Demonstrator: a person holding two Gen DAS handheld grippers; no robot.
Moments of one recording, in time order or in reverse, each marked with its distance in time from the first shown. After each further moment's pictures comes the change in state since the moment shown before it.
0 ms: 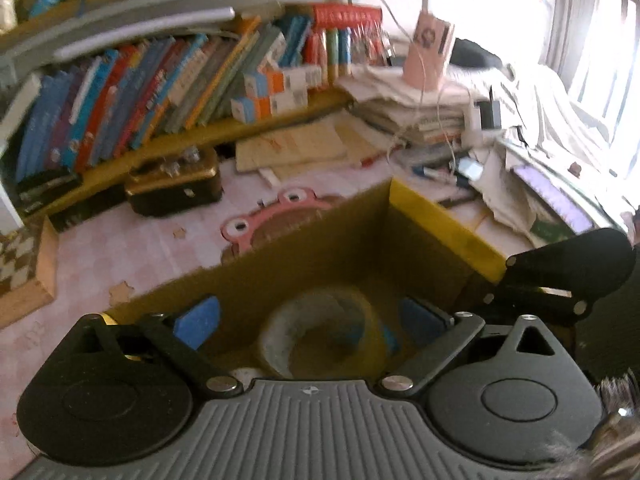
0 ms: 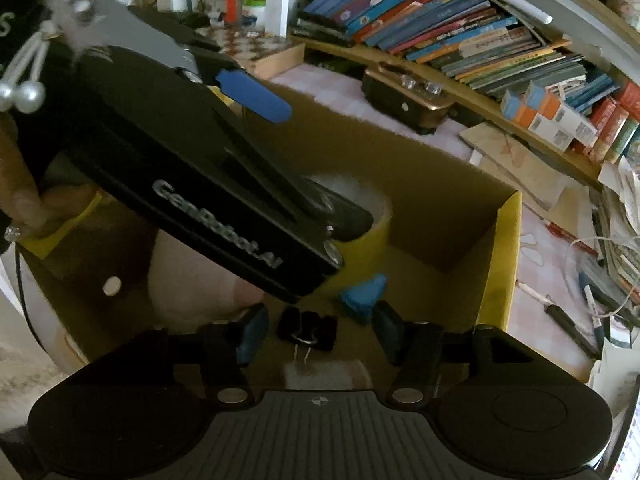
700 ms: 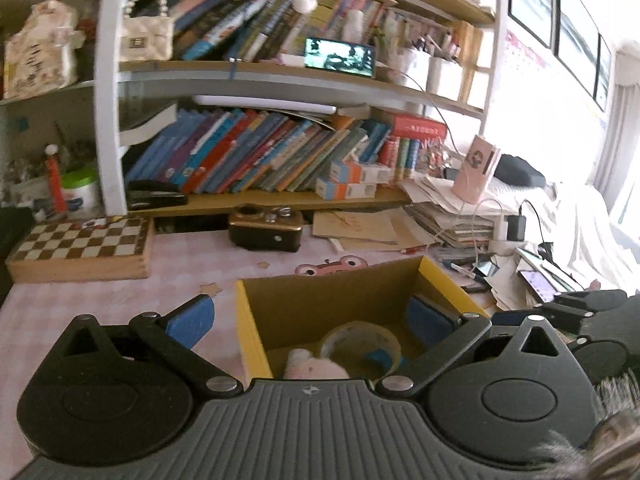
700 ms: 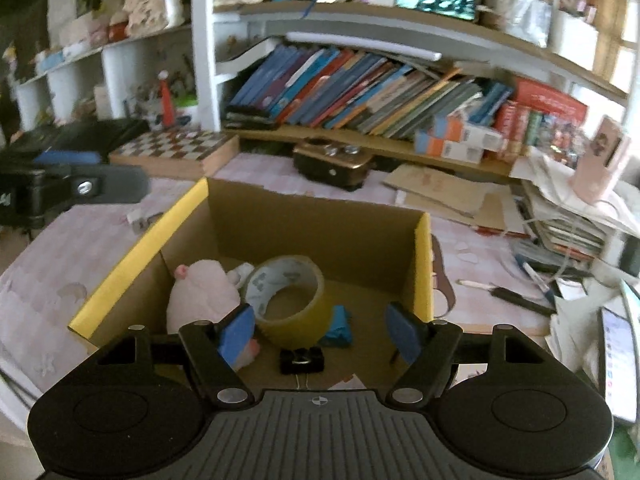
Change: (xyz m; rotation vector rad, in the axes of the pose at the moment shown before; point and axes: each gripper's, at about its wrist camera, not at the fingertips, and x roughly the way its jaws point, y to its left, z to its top) left arm -0.135 0.023 -0.059 -0.255 -0.264 0.137; right arm -0.070 0.009 -0.021 0.259 -0.231 -0.149
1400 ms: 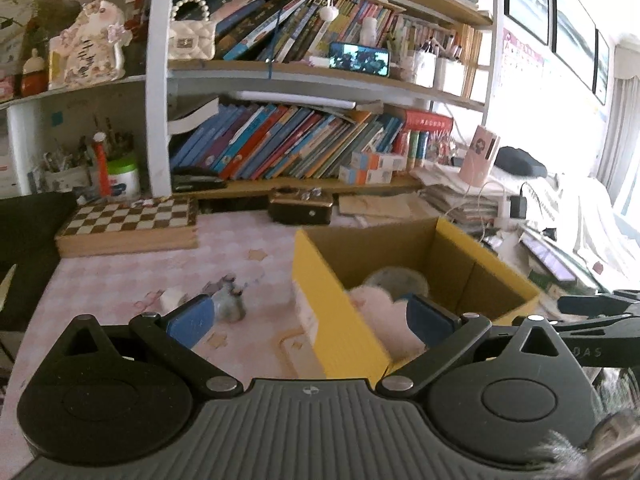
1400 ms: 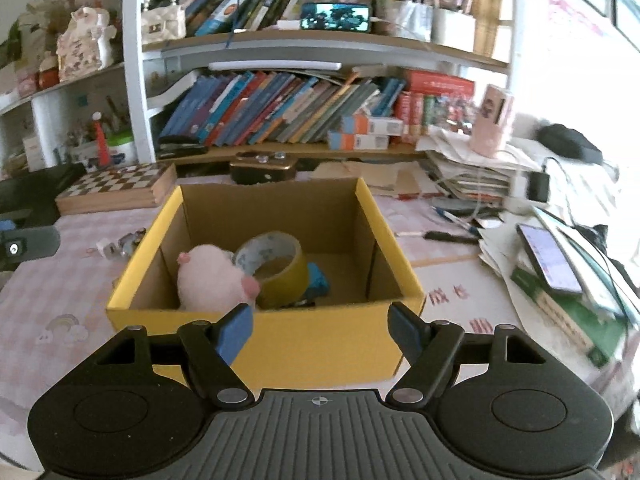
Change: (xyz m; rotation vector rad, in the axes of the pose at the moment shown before) left arm -0.081 0.051 -0.056 0.031 0.000 0.027; right arm -0.062 0.066 -0.057 0.218 -0.073 -0.269
